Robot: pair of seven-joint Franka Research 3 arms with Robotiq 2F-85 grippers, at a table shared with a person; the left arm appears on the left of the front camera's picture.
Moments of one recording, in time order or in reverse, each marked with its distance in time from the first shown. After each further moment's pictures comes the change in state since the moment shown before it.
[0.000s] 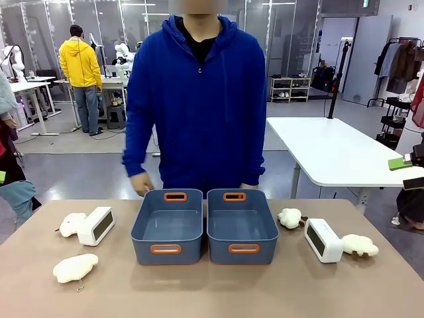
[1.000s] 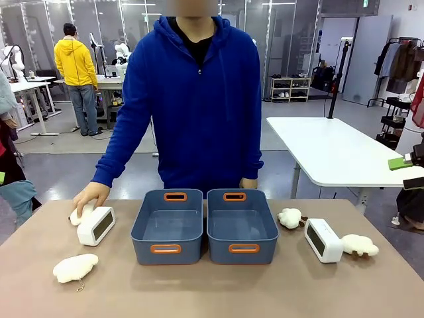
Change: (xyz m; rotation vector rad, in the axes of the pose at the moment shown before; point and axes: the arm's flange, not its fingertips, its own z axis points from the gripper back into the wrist) left arm -0.001 0.001 0.001 -0.002 0.002 0.005; right arm 0.000 0.001 0.001 0.004 0.004 -0.001
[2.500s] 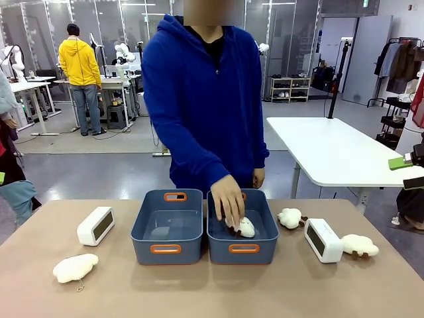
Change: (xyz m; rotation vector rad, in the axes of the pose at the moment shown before) left arm 0.000 0.000 0.000 0.000 0.000 0.000; right arm 0.000 0.000 0.000 0.000 0.000 0.000
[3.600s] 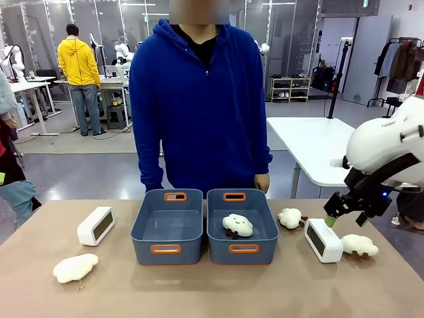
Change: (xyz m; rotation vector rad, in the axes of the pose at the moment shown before) left arm 0.000 0.001 0.000 0.001 0.002 0.002; right arm 0.007 -0.020 -0.210 -0.621 0.499 0.129
